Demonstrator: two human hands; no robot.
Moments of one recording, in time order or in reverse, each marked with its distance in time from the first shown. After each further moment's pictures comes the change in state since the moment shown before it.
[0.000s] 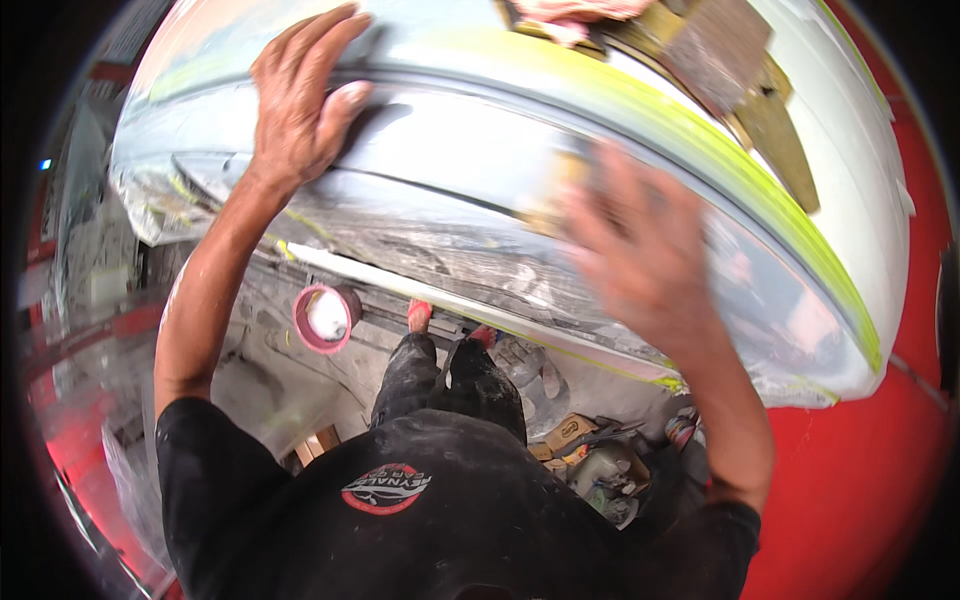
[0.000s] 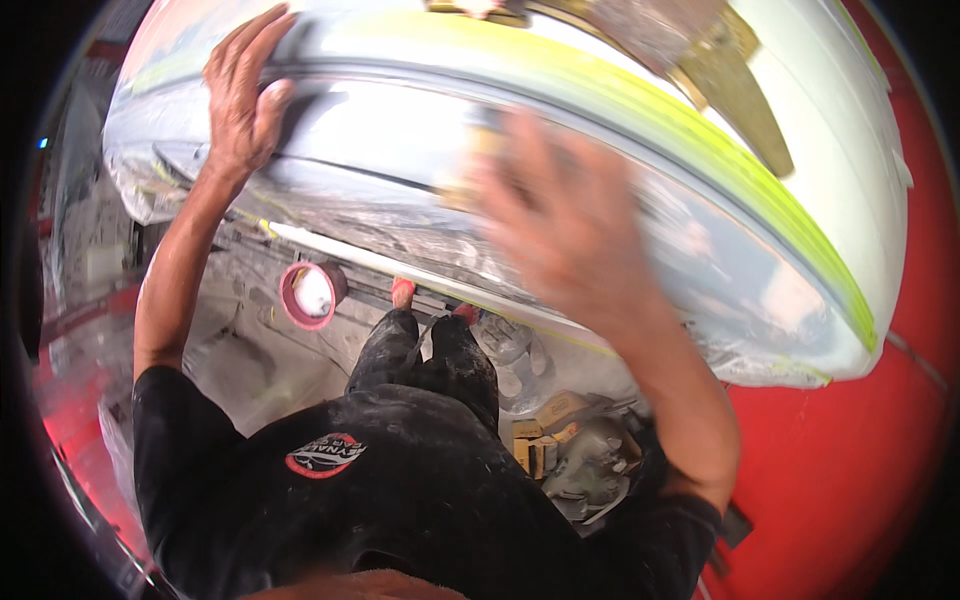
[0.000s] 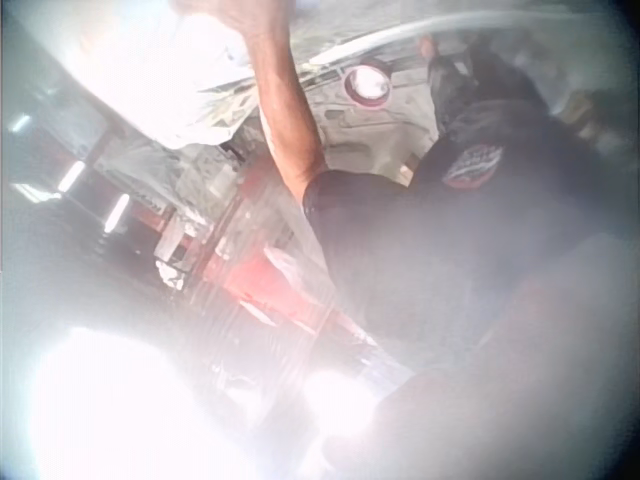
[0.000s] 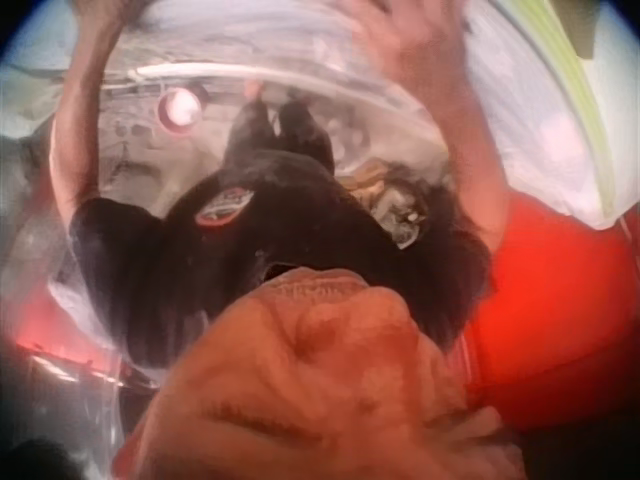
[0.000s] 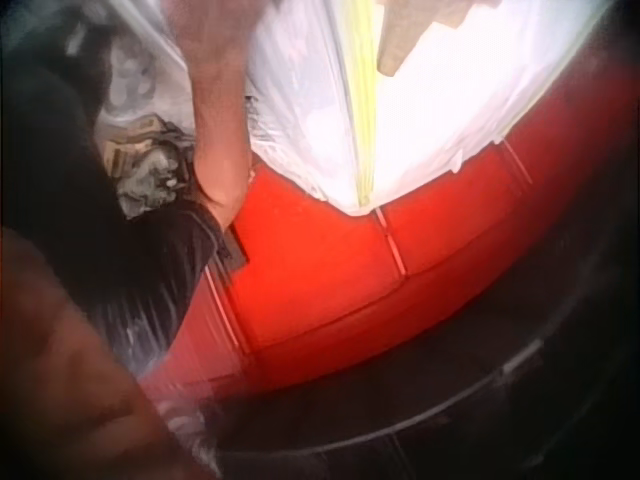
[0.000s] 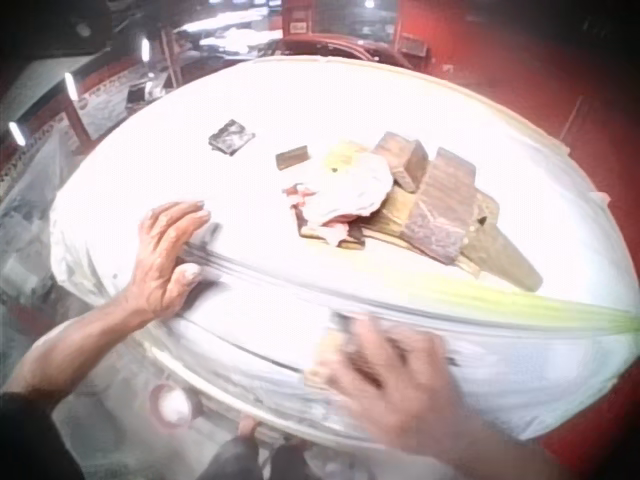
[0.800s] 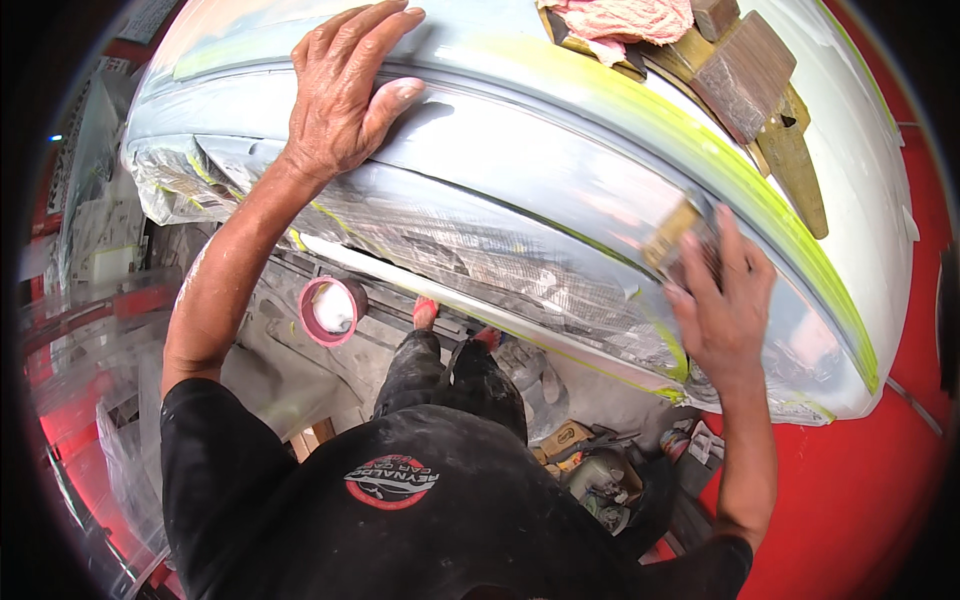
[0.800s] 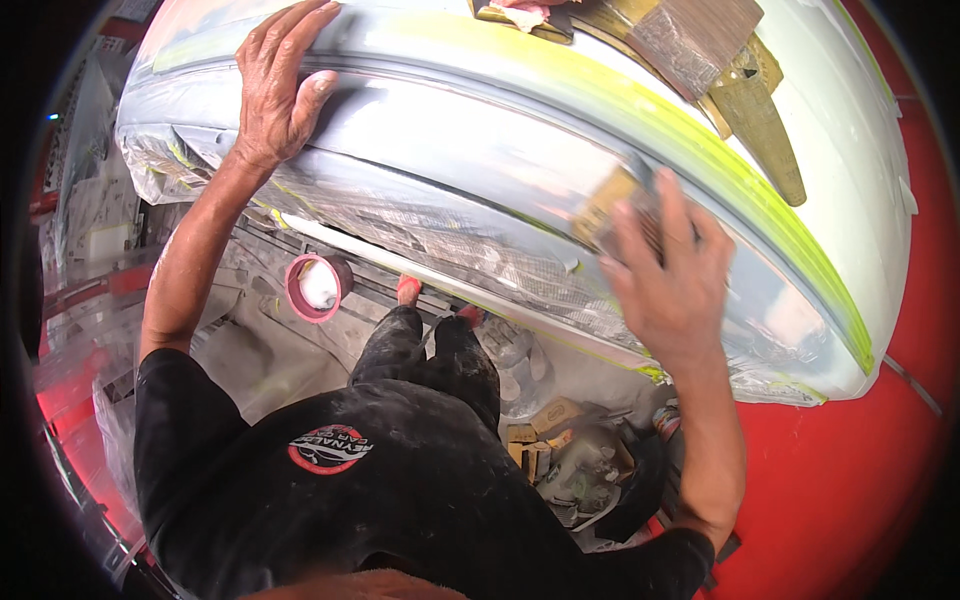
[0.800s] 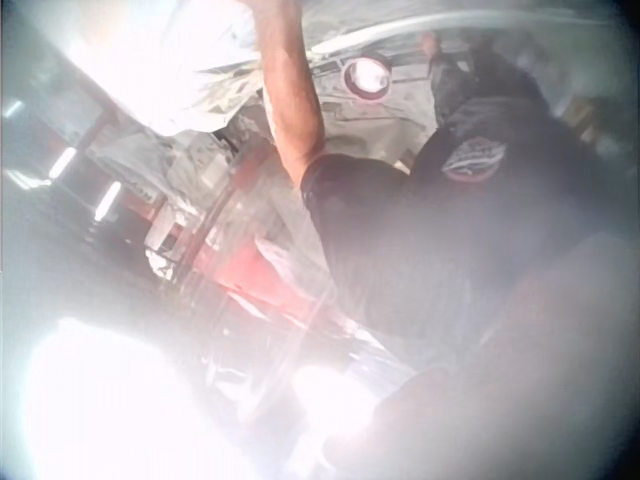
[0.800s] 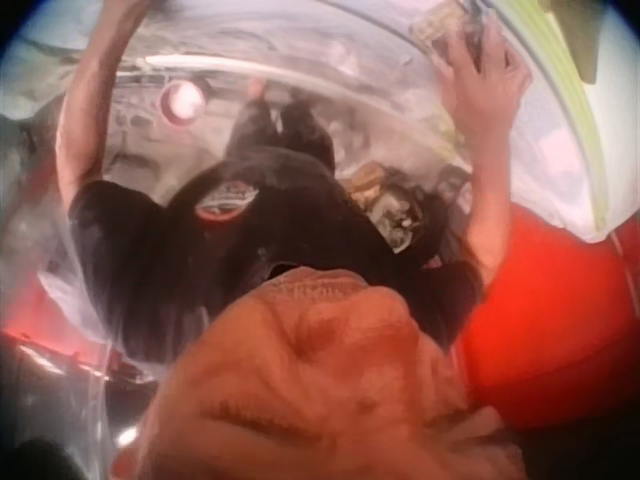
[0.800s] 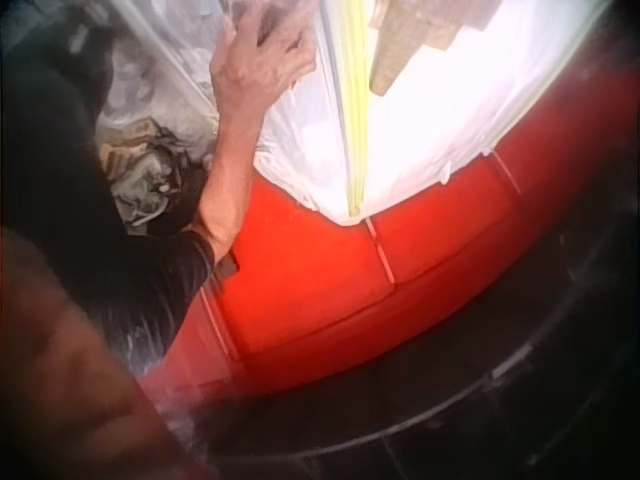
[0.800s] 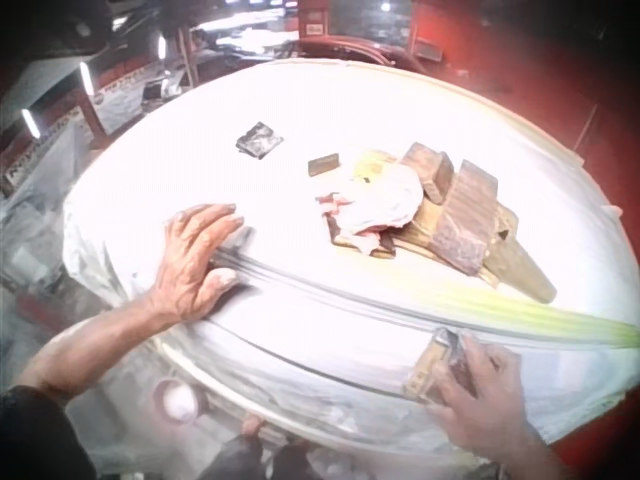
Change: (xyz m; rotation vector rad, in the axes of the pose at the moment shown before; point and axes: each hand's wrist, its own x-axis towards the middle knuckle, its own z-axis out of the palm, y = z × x) left_hand -0.002 0.004 -0.008 -0.026 -0.087 -0.102; right_hand -0.052 0.030 -0.019 -0.071 -0.039 0.104
